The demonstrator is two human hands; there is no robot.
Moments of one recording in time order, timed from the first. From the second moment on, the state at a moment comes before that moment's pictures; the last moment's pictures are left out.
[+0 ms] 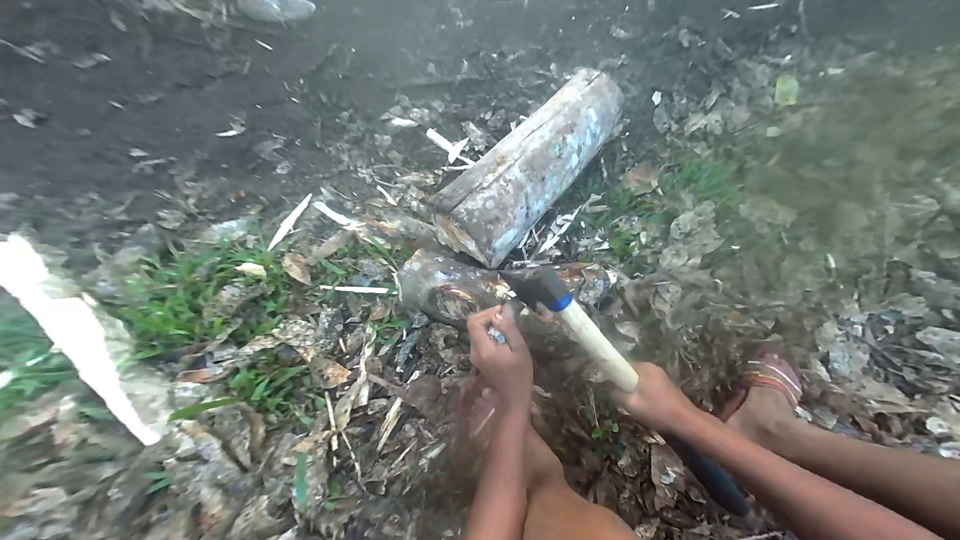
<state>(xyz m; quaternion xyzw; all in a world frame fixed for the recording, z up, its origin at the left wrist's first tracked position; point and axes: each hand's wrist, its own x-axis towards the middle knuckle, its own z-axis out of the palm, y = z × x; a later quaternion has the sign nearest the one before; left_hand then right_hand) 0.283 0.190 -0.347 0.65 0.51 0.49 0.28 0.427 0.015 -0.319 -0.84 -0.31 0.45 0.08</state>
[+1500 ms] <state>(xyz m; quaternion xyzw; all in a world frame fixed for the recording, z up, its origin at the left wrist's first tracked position) 0.279 0.192 -0.349 0.60 0.54 0.50 0.30 0.419 0.017 -0.312 -0.85 -0.28 0.44 0.06</state>
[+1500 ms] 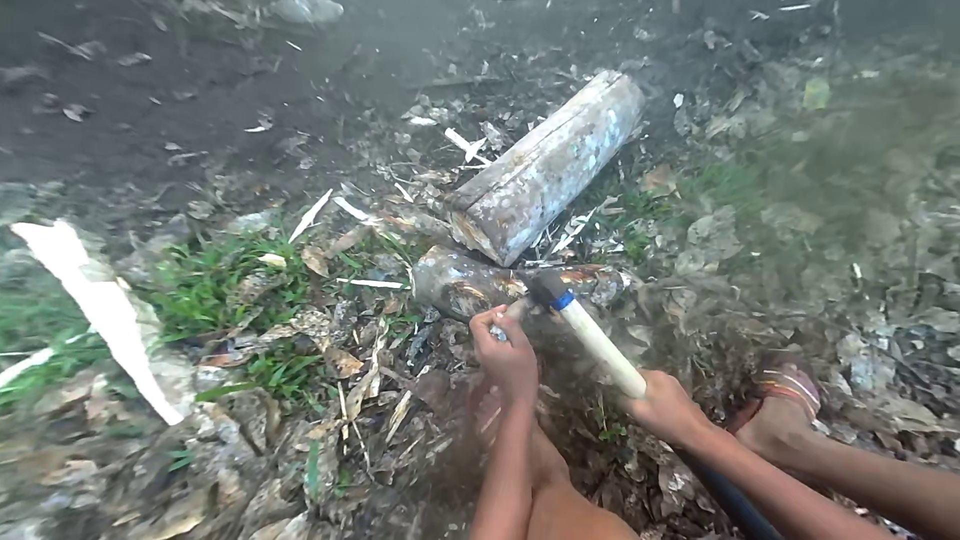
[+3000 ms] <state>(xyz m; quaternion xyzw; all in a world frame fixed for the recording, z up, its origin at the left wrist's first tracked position) 0.185 0.145 -0.356 -0.02 0.26 0.61 0.75 0.439 0.006 -0.363 -0.83 -0.33 0.43 0.09</state>
